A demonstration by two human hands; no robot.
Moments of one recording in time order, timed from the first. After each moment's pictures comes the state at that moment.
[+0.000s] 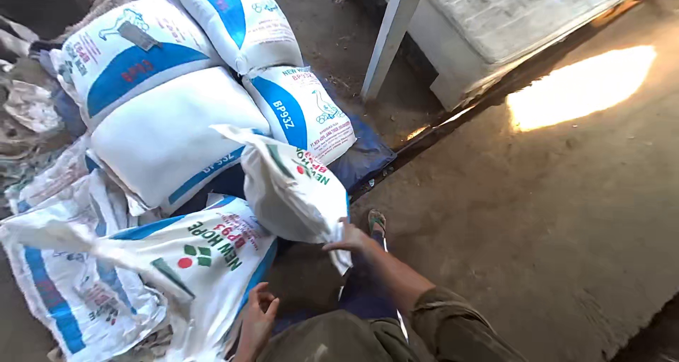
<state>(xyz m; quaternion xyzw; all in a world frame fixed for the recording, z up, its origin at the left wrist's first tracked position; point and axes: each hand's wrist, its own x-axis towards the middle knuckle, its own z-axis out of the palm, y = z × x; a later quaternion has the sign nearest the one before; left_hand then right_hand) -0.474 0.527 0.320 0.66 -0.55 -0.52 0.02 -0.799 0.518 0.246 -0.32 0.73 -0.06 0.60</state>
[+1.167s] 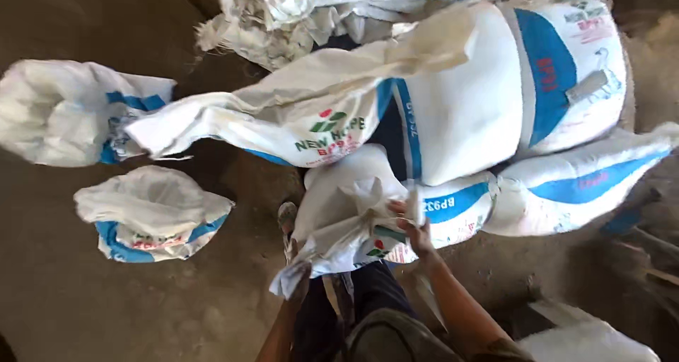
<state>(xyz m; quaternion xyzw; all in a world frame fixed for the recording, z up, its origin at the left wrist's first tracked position) -0.753 0.429 0.194 0.75 0.28 -0.17 0.58 -0.696 0.112 0.229 -0.65 0.27 0.07 0.71</state>
